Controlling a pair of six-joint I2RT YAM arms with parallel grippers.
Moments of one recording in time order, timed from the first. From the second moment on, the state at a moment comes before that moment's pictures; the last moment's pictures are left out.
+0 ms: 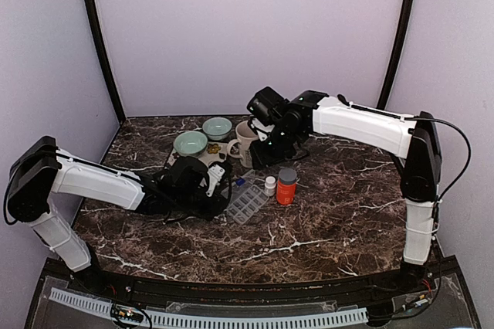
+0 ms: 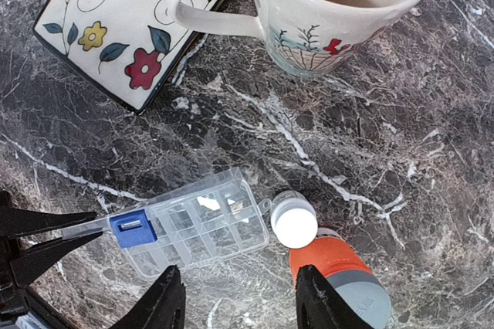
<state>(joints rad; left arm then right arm) -0.91 1.60 0.77 0.08 -0.07 -0.15 0.89 2.00 1.84 -0.96 0.08 0.38</state>
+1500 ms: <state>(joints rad) -0.82 1.56 0.78 0.02 0.18 0.03 0.92 1.96 1.83 -0.88 0.23 0.14</state>
